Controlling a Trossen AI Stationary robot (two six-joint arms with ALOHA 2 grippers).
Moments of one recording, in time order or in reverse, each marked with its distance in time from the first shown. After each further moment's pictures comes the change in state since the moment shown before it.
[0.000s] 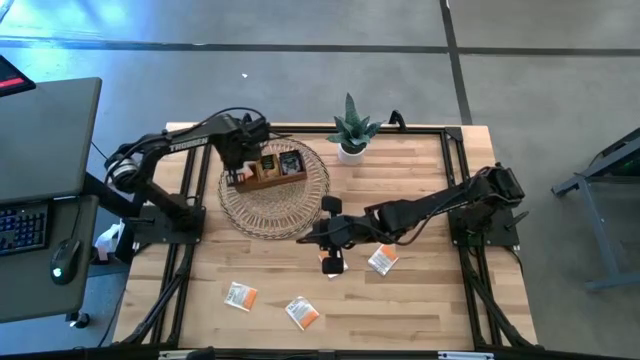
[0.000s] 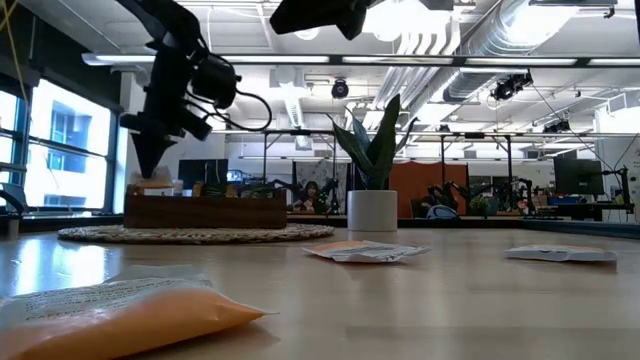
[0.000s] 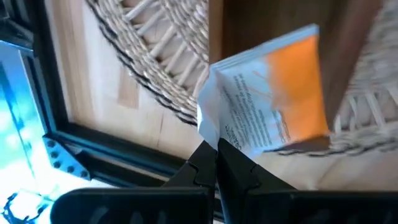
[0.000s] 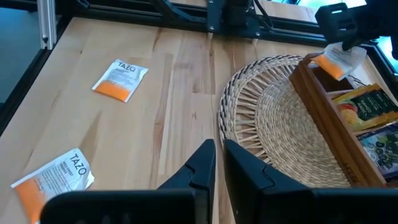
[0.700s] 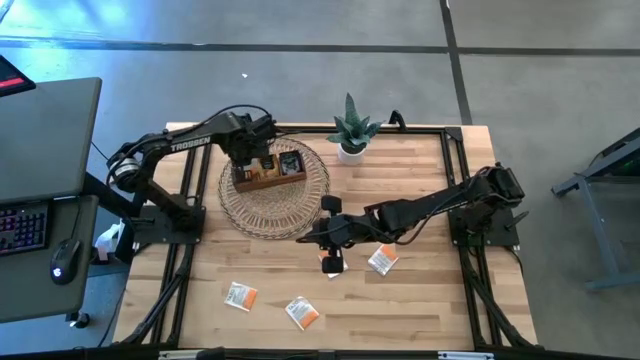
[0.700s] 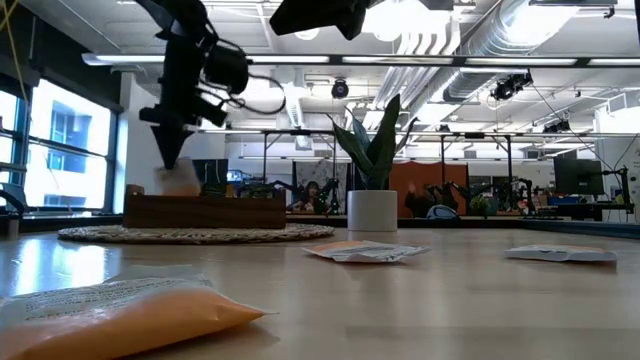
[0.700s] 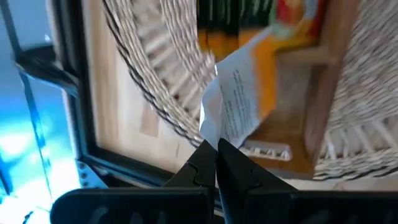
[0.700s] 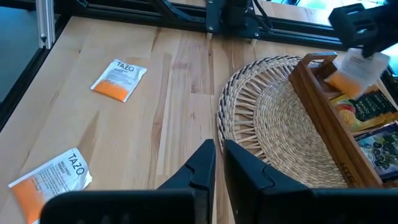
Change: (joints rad) left arm -0.056 0.012 0.086 0.021 -0.012 -0.002; right arm 0.000 0.000 0.000 0.000 0.000 -0.008
